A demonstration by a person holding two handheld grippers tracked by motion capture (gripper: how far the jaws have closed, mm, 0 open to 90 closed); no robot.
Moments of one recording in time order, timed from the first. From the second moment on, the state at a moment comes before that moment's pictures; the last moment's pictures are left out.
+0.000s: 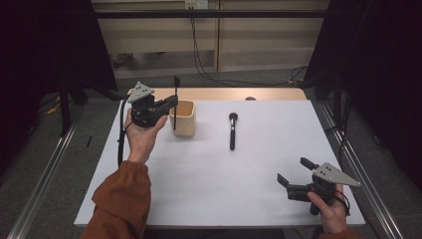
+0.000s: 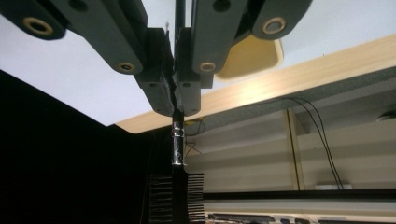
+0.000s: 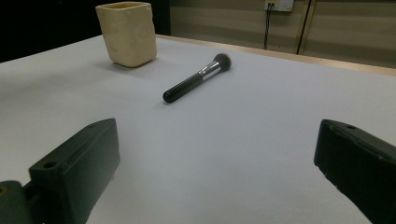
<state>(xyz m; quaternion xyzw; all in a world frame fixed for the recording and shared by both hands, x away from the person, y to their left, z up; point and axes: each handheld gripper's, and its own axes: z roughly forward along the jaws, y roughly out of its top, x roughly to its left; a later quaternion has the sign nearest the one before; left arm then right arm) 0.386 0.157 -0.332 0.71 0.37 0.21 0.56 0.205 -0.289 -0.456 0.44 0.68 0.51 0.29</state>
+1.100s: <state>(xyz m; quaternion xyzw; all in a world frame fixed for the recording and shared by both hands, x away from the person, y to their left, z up) 0.429 0.155 -0.319 0.68 0.39 0.23 0.58 0.204 -0.289 -0.456 0.44 0.68 0.52 0.29</state>
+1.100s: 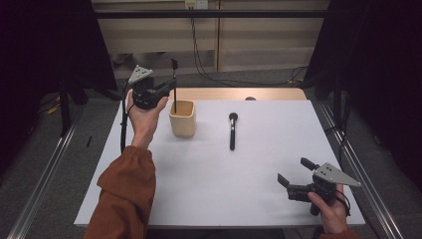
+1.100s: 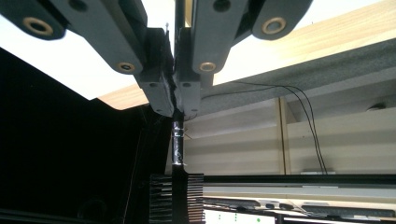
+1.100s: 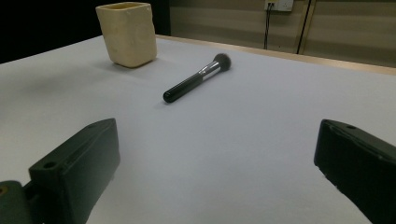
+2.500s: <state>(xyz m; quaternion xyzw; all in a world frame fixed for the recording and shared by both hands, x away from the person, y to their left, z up) 0.457 0.127 -0.344 0.70 0.39 0.23 0.56 0.204 -0.289 -0.456 0.44 0.68 0.52 0.28</state>
